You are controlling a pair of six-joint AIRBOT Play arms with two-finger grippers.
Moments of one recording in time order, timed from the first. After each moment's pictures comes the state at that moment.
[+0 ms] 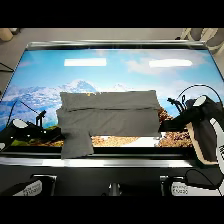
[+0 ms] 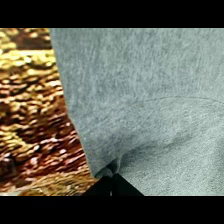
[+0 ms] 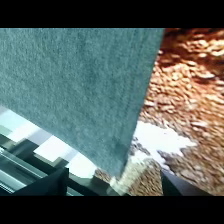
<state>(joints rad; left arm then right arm) 0.22 -1.21 0.57 0.99 -1.07 -1.28 -0.26 -1.48 0.99 -1.16 1.38 0.96</state>
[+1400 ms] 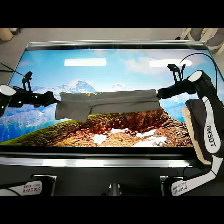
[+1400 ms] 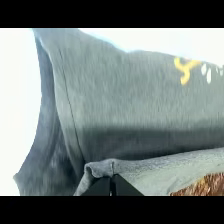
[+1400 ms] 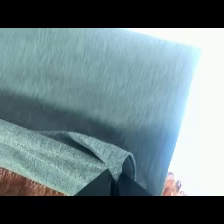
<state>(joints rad) 0.19 -1.46 1.20 0.93 -1.03 -1.33 -0.14 -1.76 1.57 -1.06 1.12 0.99</state>
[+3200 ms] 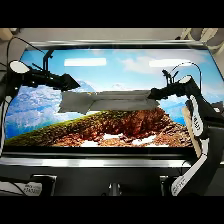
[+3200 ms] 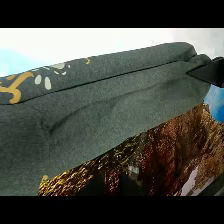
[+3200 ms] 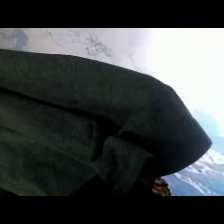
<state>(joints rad) -0.05 -1.59 1.55 0.77 -1.23 -1.31 -0.15 -2.02 1.72 -0.82 1.21 1.04</state>
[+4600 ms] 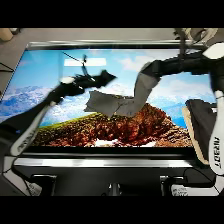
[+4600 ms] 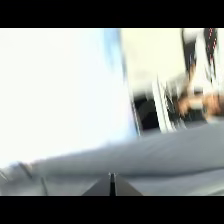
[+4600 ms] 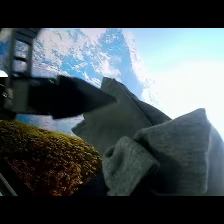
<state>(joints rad) -0.32 -1.78 1.56 0.07 -0.77 -1.03 0.01 -1.55 1.72 -0.67 1.28 1.11</state>
